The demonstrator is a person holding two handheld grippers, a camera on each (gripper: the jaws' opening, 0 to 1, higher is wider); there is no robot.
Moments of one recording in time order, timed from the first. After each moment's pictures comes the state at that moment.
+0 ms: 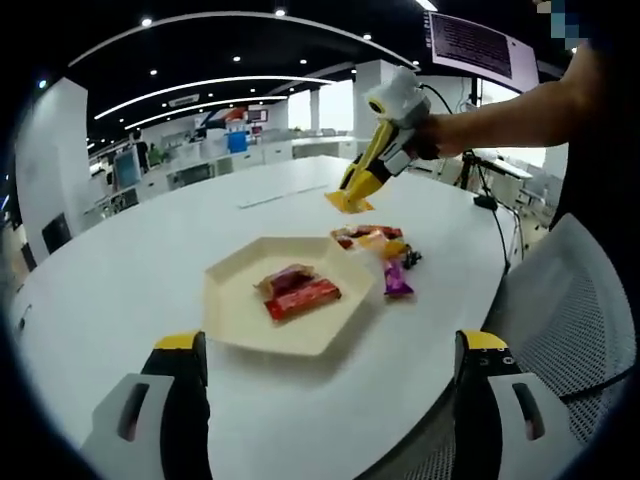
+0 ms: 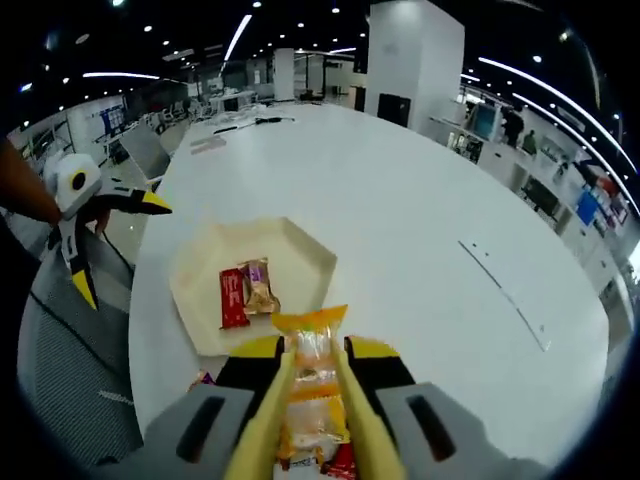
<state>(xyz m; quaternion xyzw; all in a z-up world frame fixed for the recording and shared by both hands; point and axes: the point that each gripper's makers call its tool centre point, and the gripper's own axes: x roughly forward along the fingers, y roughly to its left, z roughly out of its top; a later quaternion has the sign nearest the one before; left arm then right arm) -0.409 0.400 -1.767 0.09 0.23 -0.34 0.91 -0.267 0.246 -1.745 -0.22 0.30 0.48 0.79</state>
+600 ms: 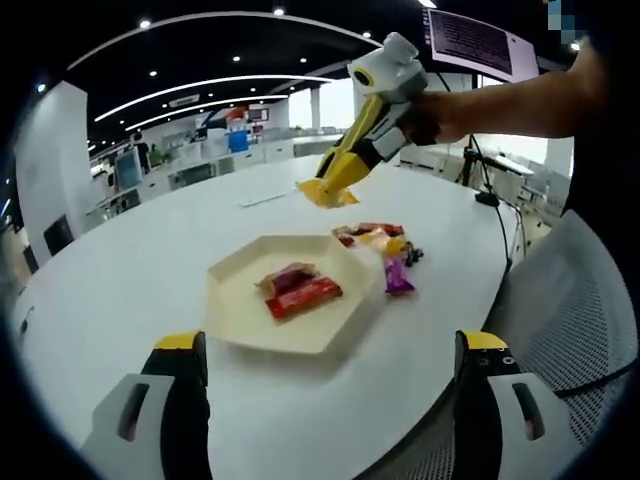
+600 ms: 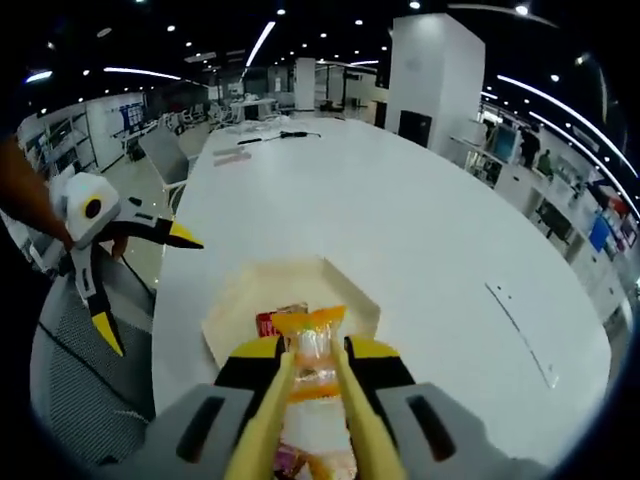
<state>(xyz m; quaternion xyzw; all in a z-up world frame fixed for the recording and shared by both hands) -0.410 0.400 -1.769 0.10 0.23 -0.34 0.91 -0.289 0.316 -1.722 -0.23 0.27 0.52 0.78</state>
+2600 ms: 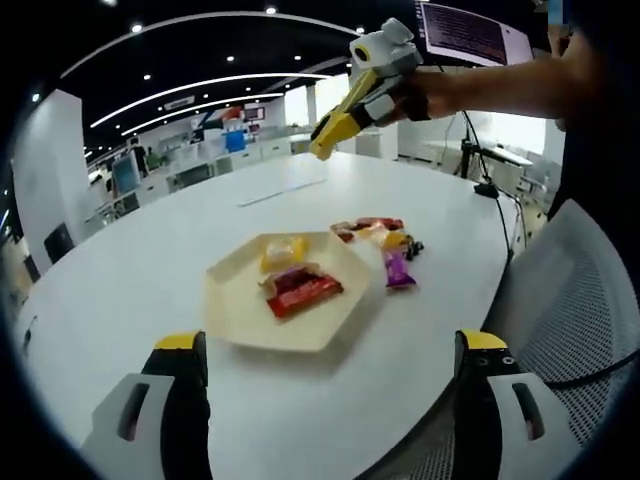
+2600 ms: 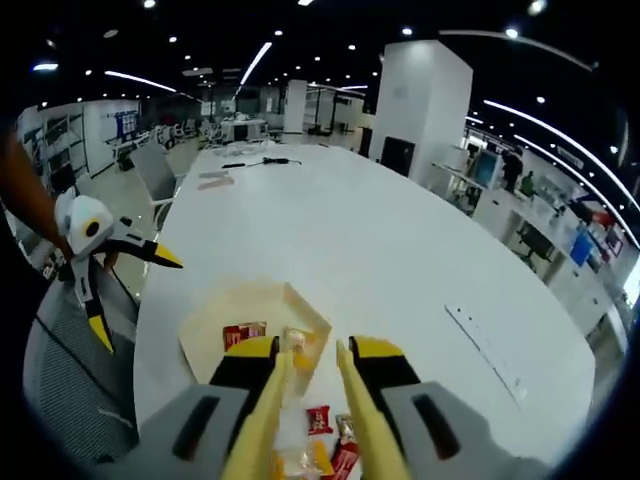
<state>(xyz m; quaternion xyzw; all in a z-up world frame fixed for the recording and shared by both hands) -0.410 0.400 -1.772 0.12 0.23 -0.34 0.90 -0.260 0.257 -1.681 -0.22 0.21 0.49 0.81</state>
